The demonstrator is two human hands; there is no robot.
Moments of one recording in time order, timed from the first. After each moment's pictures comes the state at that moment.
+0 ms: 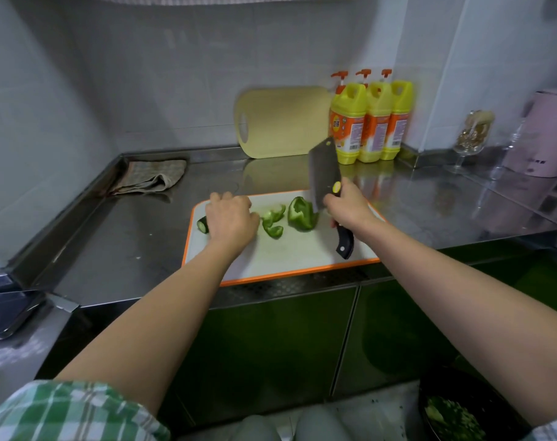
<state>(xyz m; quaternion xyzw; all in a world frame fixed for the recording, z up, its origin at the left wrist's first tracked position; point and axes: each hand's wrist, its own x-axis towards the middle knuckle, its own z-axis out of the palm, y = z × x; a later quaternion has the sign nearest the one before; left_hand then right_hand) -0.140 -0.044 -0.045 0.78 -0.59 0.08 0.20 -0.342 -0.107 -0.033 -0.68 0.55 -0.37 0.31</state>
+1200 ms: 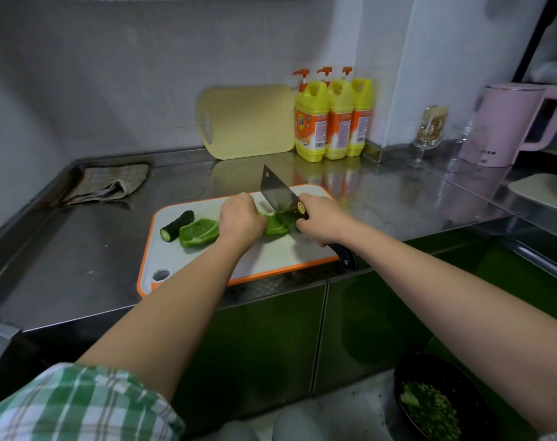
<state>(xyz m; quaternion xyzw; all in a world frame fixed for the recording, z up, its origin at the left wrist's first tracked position) -0.206 -0.083 -0.051 0.75 -0.61 -0.02 0.25 -0.374 -0.090 -0.031 -0.82 0.53 -0.15 0.15</state>
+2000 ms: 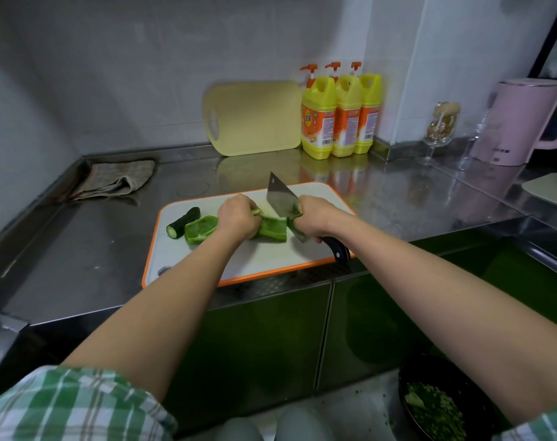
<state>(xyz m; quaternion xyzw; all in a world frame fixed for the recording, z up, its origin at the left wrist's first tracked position) -0.191 -0.082 -0.047 0.75 -0.62 -0.08 0.23 -0.351 -0.103 -0.030 -0.79 0.58 -0.07 0.20</state>
